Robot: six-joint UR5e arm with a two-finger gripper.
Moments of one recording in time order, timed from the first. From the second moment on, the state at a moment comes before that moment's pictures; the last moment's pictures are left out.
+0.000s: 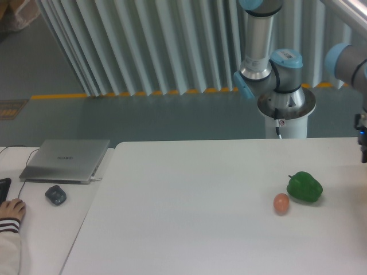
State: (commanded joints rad) arm 2.54 -1.81 -1.51 -1.38 1.59 1.77
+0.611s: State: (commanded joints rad) arm 2.41 -1.81 -1.55 -1.38 1.58 1.65
